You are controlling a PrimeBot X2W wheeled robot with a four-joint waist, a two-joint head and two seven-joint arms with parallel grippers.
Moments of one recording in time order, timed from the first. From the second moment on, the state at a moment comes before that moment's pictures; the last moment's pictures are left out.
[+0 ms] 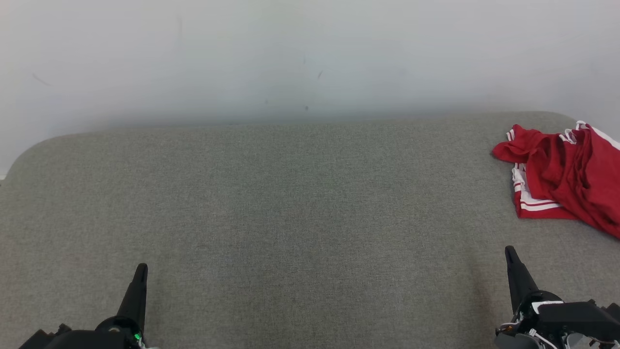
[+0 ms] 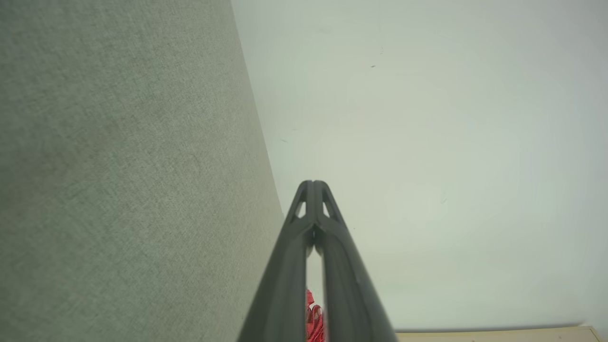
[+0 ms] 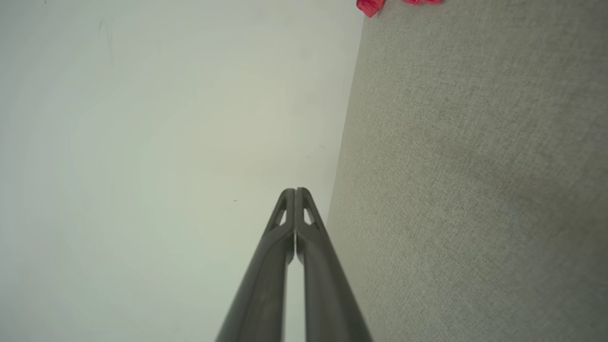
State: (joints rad) left arm -0.09 0.05 0.11 0.25 -1.51 -0.13 0.09; right arm -0.10 -0.05 -0.10 0.25 1.52 0.13 0.09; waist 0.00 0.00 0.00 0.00
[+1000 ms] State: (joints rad) left arm -0.10 0.05 0.11 0.25 -1.61 -0.13 0.11; right arm -0.11 -0.05 -0.11 0.25 1.61 0.13 0.11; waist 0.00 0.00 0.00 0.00
